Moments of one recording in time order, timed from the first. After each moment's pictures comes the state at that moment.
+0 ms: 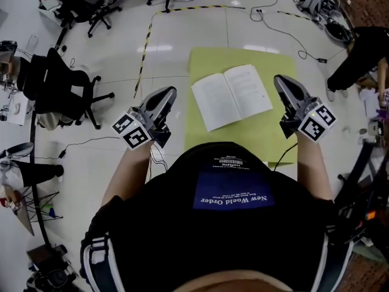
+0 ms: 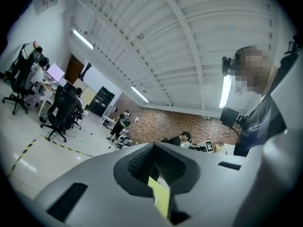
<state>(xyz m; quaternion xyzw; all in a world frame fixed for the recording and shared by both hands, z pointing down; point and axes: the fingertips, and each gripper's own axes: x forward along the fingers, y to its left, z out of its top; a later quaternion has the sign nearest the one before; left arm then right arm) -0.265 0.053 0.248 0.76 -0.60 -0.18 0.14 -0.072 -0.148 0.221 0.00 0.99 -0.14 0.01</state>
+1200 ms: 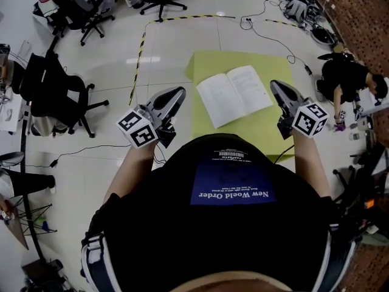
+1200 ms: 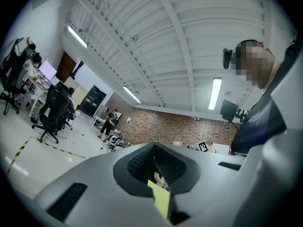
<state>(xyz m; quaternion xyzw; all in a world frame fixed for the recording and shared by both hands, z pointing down) -0.270 0.101 0.237 0.80 -0.56 -0.17 0.12 -0.084 -0.096 0.249 -0.08 0.99 -0.14 -0.06</state>
